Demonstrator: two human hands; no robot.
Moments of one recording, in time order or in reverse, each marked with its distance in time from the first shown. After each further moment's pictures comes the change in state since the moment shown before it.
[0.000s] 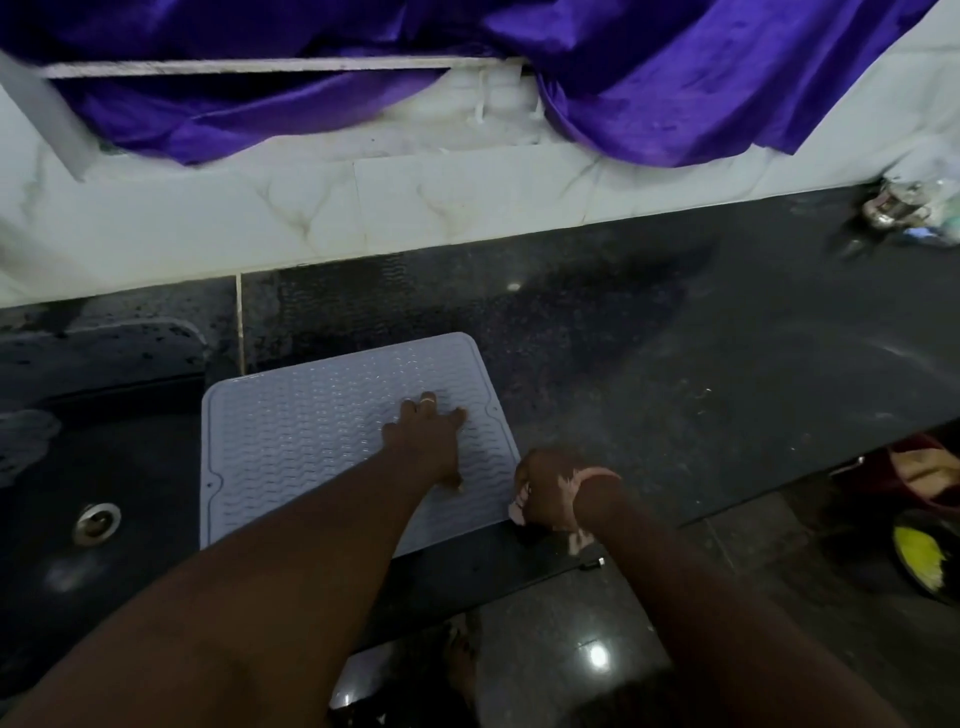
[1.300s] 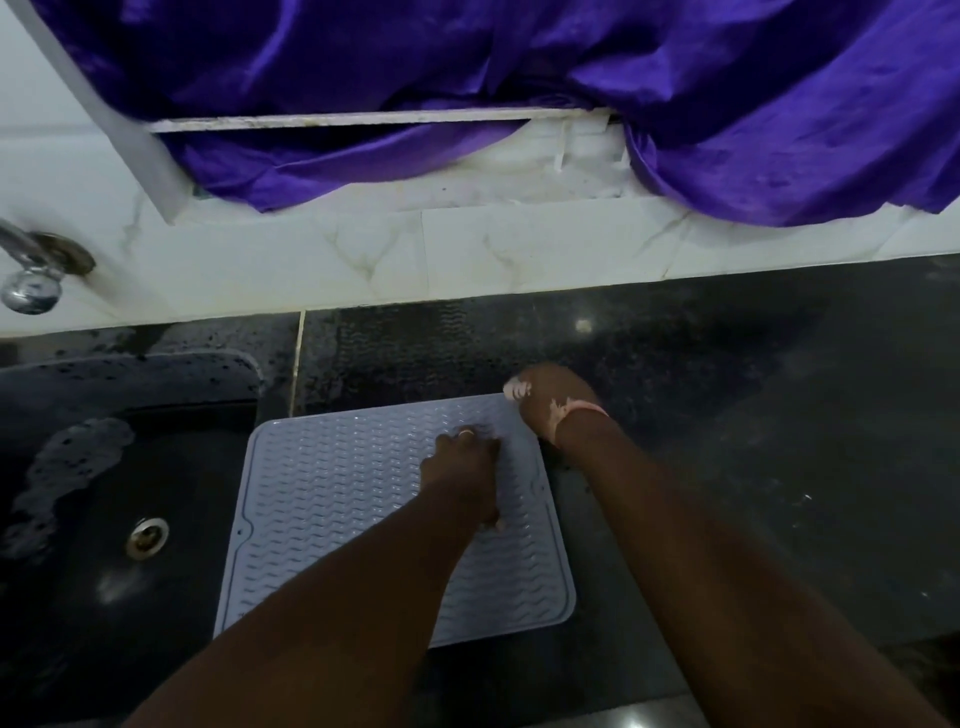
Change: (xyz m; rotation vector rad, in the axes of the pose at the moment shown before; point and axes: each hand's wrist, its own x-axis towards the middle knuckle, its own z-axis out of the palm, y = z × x) left_hand 0.039 -0.003 -0.033 -0.143 0.102 -0.093; right_hand 0.172 -0.031 -0.113 0.083 0.253 -0.100
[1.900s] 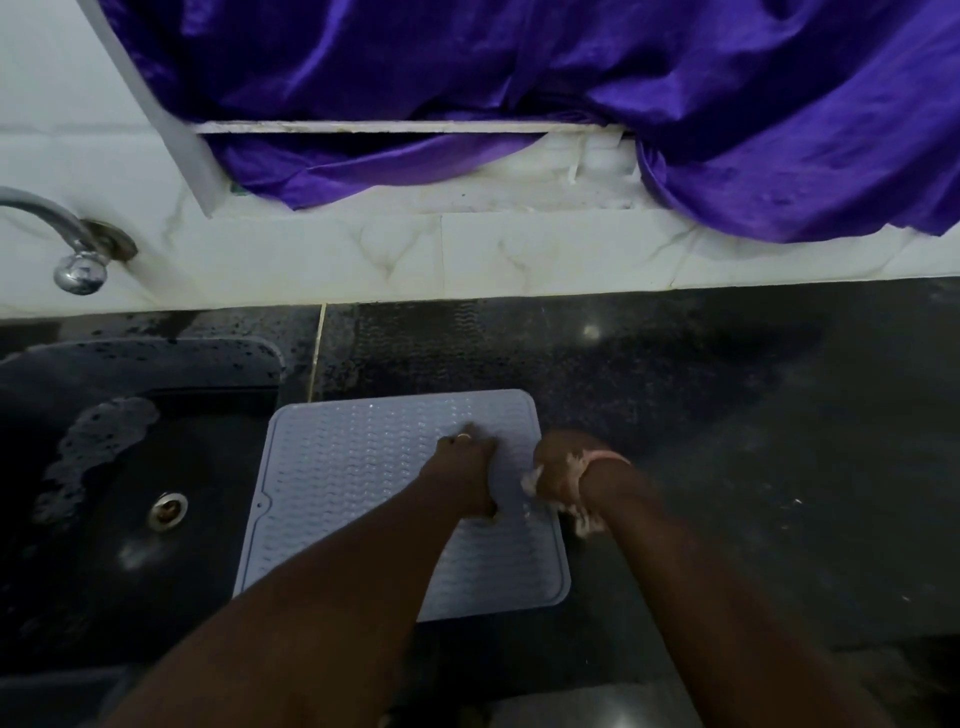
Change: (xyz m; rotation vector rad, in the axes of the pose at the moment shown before) left_hand -0.008 -0.018 0.008 -0.069 -0.029 0.070; right_hand -0.077 0.007 0.017 -0.125 -0.268 0.039
